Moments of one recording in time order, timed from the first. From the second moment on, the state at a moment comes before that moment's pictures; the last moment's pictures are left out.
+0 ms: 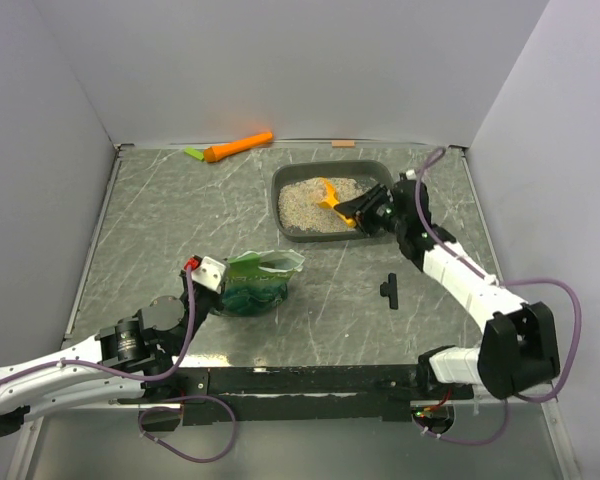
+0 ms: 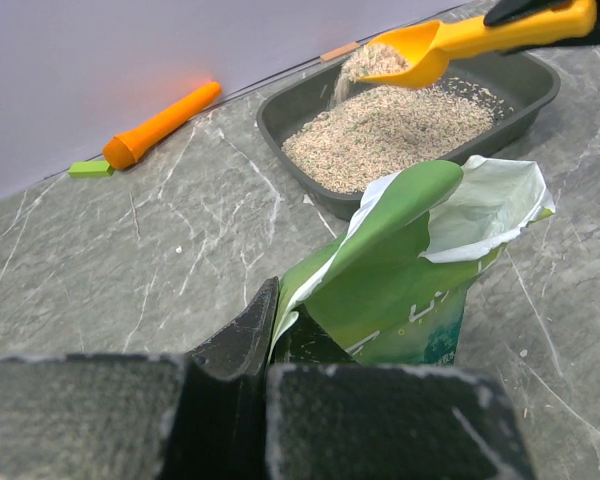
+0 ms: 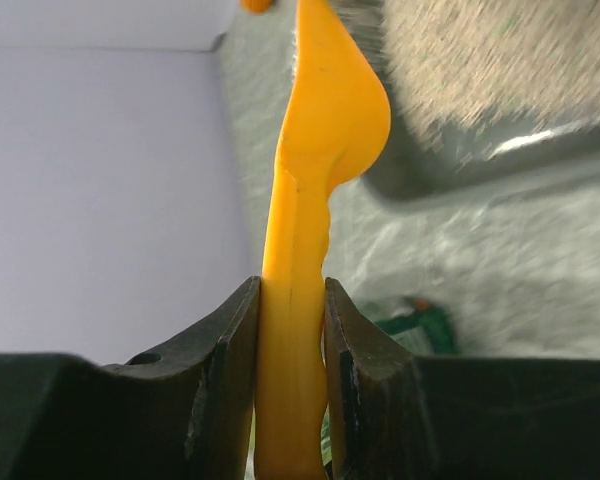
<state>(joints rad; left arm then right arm) -1.24 0.49 0.53 -0.09 -0.83 0.11 0.30 1.27 0.85 0.00 -0.31 1.19</state>
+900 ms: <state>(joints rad) -1.22 0.49 0.53 -0.10 -0.81 0.09 0.60 1.58 1.50 -0.80 0.52 0.30</state>
